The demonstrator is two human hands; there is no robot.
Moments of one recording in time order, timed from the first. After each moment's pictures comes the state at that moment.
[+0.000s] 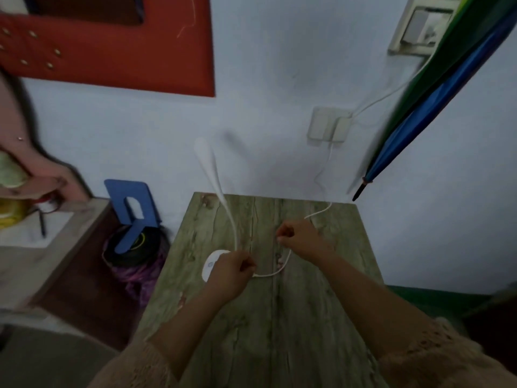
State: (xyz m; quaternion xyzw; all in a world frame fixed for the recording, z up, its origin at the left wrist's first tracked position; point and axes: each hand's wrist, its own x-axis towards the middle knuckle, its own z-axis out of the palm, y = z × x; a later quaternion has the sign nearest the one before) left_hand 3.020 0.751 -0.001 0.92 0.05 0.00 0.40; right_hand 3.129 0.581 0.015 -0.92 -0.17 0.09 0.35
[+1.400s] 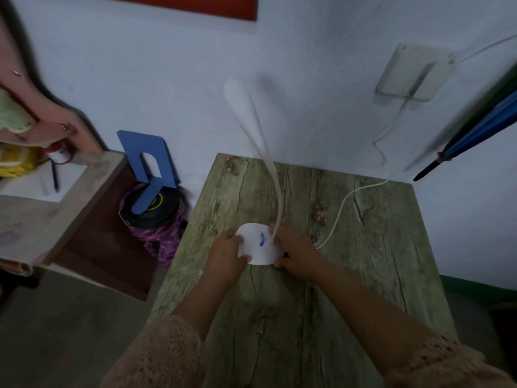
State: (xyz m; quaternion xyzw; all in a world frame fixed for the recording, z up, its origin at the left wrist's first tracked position) left_hand 3.050 0.820 -0.109 0.94 0.15 -0.05 0.29; right_hand 3.129 0.641 -0.111 -0.91 -0.29 0.20 0.22
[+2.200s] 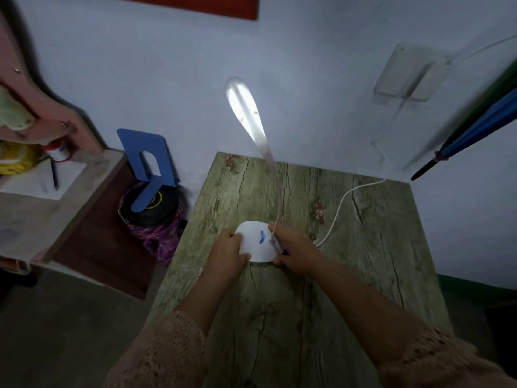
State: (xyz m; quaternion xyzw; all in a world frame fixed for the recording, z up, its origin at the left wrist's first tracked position) left_hand 3.048 0.818 -0.115 0.95 0.16 -0.05 0.27; right_hand 3.127 0.645 -0.104 -0.91 -0.29 0.20 0.23
